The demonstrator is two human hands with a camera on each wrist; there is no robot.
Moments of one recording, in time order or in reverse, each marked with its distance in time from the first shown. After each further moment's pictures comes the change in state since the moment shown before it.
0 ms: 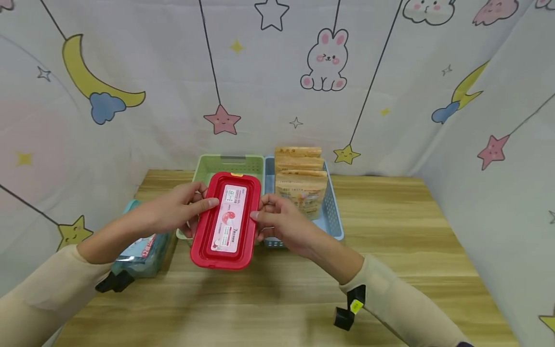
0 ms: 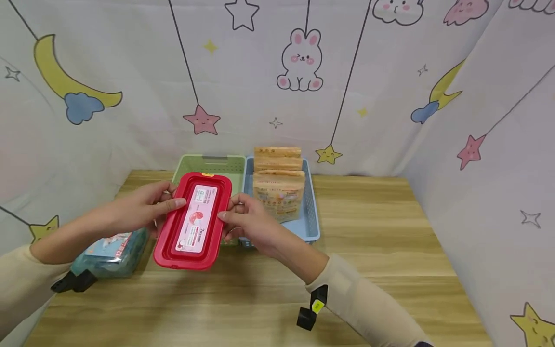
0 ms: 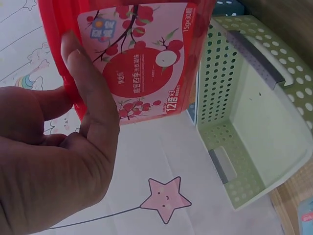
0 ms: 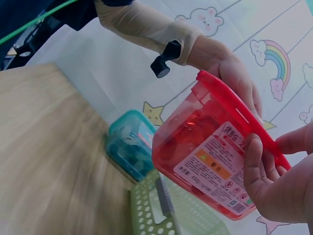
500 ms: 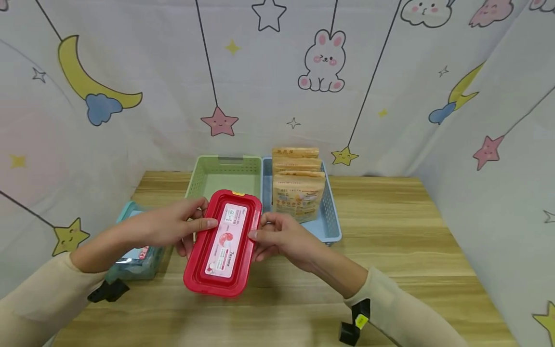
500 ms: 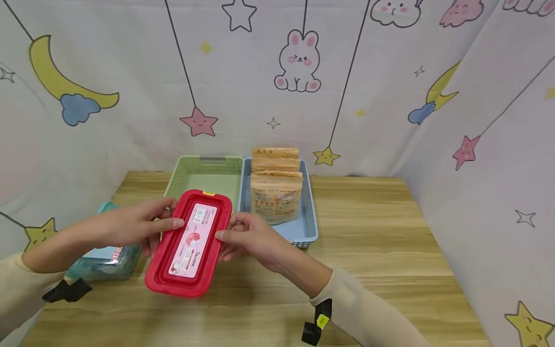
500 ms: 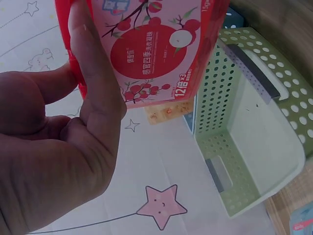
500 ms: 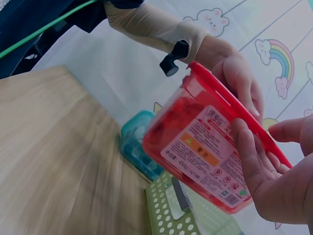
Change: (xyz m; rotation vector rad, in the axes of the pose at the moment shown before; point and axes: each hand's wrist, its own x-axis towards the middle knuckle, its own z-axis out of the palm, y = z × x) left_hand -0.011 0.002 0.009 -0.026 -0.150 -0.059; right_hand -0.020 0.015 -0.003 -0.024 -0.081 0.055
